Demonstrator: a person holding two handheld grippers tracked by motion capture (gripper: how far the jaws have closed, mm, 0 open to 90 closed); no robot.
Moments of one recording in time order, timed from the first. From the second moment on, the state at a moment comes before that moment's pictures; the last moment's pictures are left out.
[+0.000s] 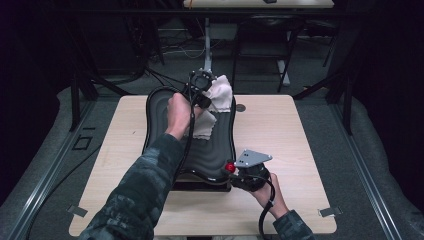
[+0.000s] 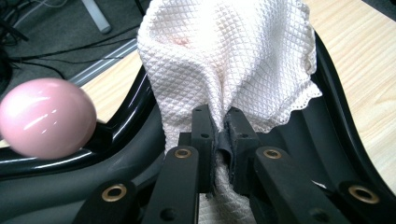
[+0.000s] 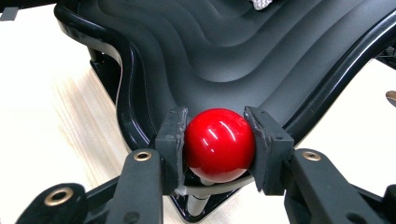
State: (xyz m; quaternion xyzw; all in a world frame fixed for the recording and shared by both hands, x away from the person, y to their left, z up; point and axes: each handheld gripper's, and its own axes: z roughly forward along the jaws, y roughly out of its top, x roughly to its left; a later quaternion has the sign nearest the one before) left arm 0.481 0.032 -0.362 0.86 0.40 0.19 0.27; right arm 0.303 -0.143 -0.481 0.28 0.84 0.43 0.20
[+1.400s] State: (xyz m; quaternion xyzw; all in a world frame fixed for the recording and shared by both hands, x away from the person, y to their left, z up) left arm 0.439 0.028 -0.397 0.88 0.36 0.15 0.28; right arm 0.303 -0.143 -0.481 0.28 0.84 0.43 0.20
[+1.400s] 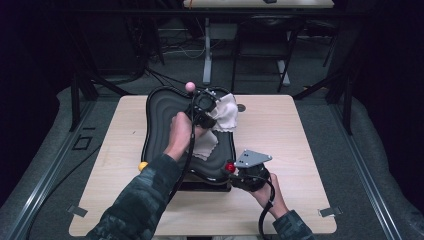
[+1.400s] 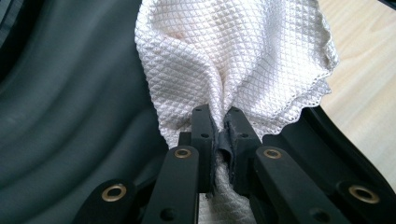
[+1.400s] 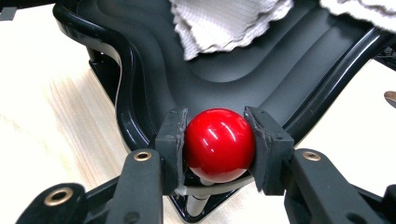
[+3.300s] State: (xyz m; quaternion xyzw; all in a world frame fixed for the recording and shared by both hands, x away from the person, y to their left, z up) left arm 0.345 0.051 -0.456 0.90 0.31 0.07 0.30; right arm 0.303 -0.142 -0.481 0.28 0.84 0.43 0.20
